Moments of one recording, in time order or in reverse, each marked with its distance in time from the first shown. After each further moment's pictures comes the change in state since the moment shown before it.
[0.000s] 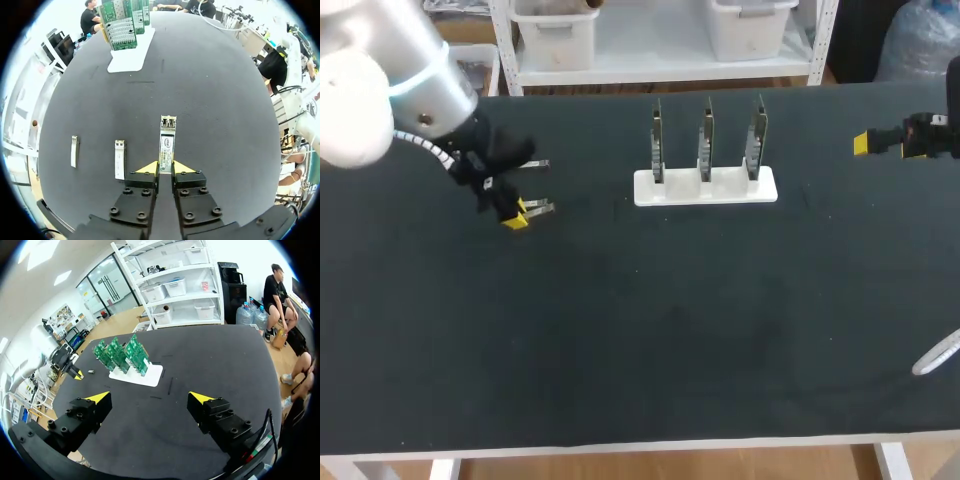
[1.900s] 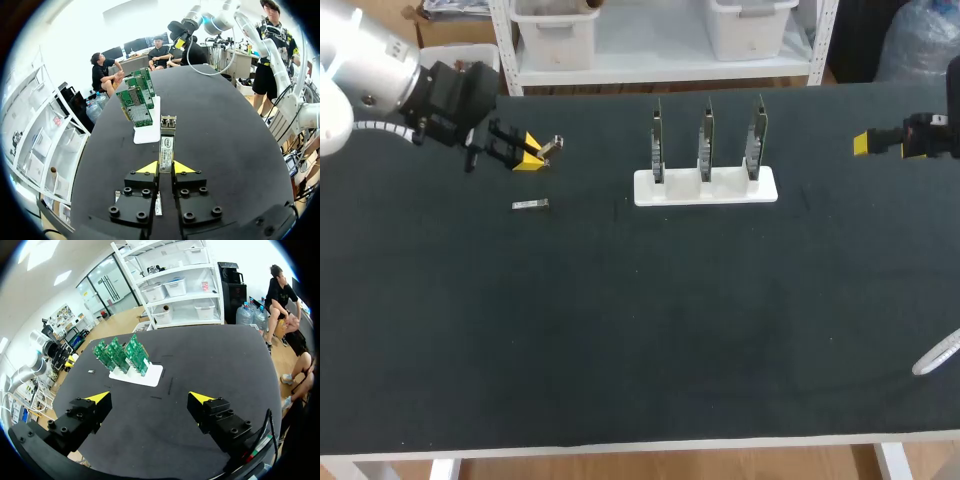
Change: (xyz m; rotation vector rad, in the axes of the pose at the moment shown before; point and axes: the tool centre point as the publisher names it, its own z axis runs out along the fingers) left arm -0.070 0.022 -0.075 -0.137 -0.457 0.194; right arm 0.000 0.000 0.000 0.000 0.000 0.000
